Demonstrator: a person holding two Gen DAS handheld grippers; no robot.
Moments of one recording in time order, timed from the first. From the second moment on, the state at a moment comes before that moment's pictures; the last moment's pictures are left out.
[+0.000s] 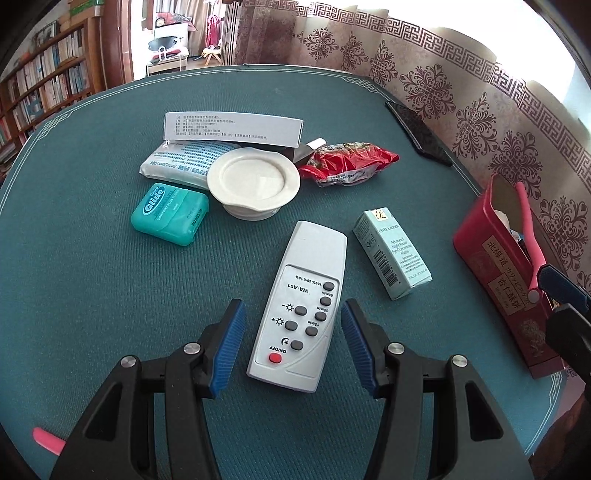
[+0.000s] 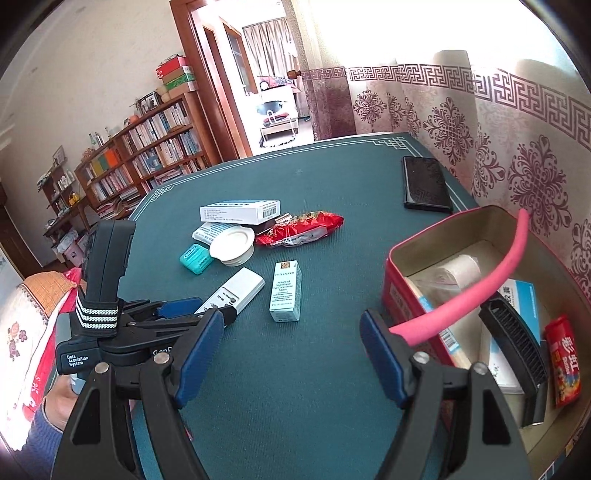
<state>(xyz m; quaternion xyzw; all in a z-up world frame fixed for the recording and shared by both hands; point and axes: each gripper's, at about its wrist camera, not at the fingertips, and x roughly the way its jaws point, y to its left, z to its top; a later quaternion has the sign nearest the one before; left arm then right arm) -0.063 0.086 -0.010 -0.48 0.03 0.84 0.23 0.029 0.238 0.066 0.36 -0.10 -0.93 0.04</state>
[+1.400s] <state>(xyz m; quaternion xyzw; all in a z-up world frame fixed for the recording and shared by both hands) -0.074 0.033 -0.005 -0.47 0.02 0.86 0.17 -0.067 0.190 -0.006 0.44 0.00 -0.90 0.00</state>
